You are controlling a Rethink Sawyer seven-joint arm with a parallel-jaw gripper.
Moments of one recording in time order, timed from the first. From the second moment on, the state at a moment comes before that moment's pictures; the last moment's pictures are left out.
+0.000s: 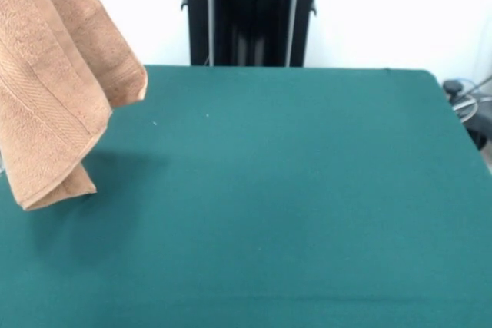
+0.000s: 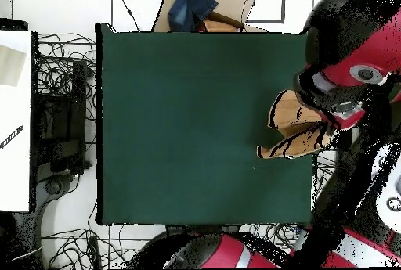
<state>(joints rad) -0.35 -0.48 -0.30 0.69 -0.25 1.83 2.18</state>
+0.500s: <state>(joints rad) -0.34 -0.44 -0.30 0.63 -0.25 1.92 2.18</state>
